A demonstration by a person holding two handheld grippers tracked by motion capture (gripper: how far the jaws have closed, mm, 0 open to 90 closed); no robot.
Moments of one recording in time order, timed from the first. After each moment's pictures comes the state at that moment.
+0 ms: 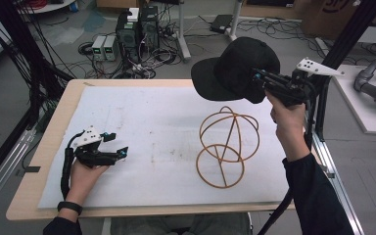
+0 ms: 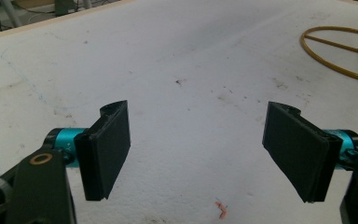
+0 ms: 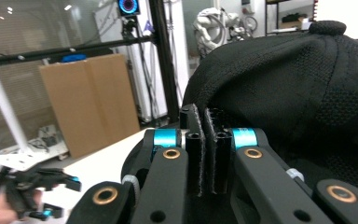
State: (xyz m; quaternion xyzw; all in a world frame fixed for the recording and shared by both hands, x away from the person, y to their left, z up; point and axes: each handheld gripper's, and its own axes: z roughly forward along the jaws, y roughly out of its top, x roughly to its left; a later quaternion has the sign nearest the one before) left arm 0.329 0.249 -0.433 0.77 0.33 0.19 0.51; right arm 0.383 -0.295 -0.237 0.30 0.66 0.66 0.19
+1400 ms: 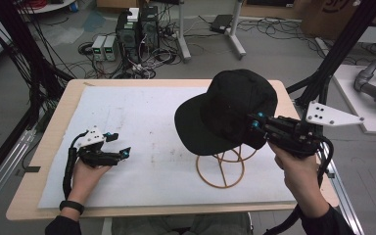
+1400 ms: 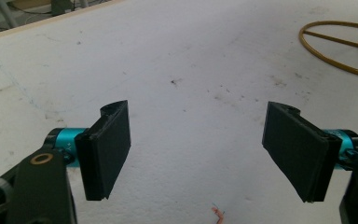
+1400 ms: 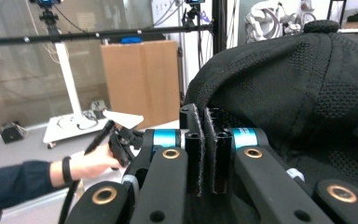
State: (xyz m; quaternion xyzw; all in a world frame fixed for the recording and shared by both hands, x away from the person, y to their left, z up) left arm 0.331 0.243 -0.434 0.78 0.32 0.19 0.50; right arm 0.258 -0.274 -0.239 0.22 0.70 0.67 0.15
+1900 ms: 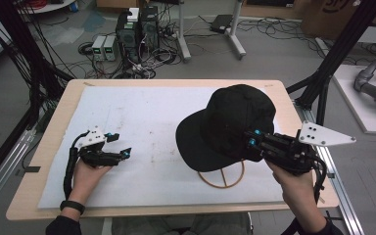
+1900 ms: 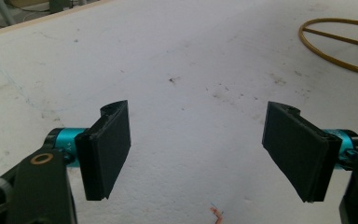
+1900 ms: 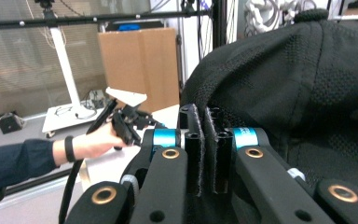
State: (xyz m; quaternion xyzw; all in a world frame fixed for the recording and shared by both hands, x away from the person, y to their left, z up) left arm 0.331 0.241 -0.435 0.78 0.32 0.19 0.50; right arm 0.241 -0.274 -0.271 0.22 0.71 0.65 0.15
